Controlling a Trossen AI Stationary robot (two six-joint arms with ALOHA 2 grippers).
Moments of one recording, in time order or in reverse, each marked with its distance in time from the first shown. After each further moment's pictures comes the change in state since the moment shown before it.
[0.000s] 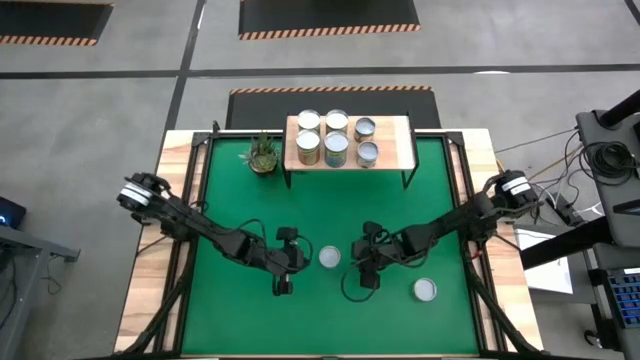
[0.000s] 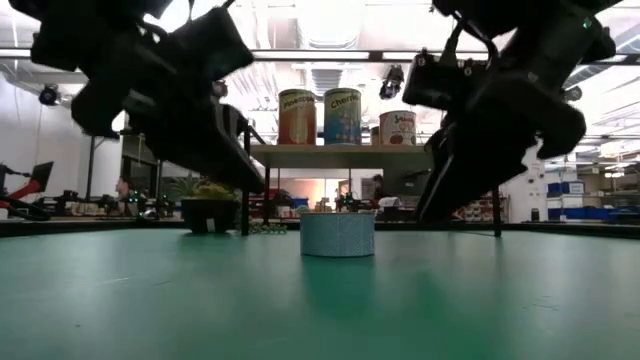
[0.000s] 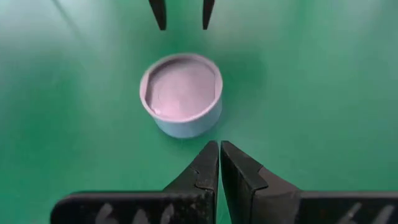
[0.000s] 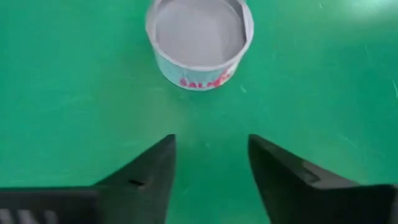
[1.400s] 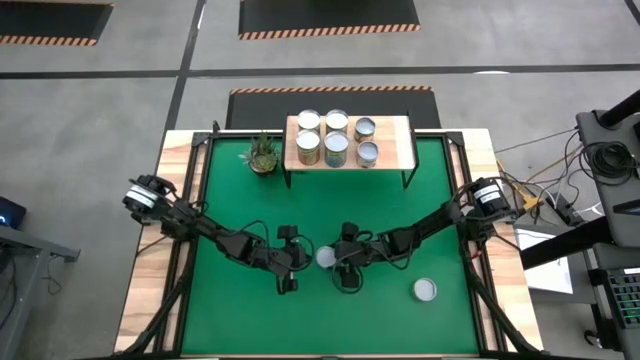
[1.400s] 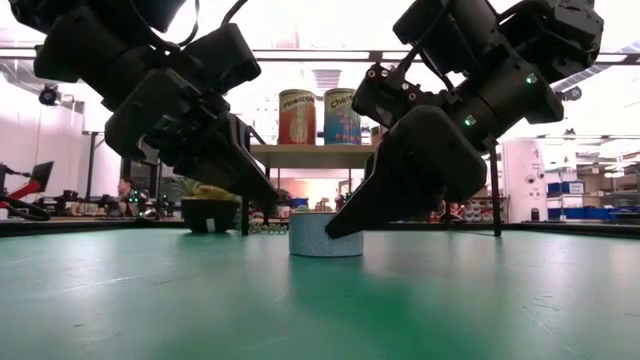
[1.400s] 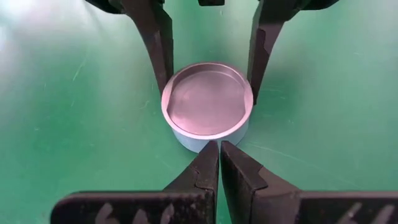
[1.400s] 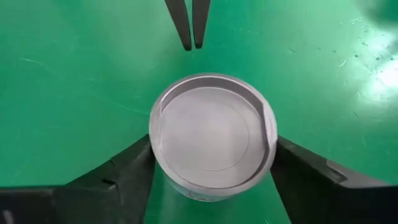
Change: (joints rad) left arm 0.003 0.053 0.000 0.059 -0.083 -0.037; right arm -0.062 0.220 0.004 0.516 -0.009 -0.197
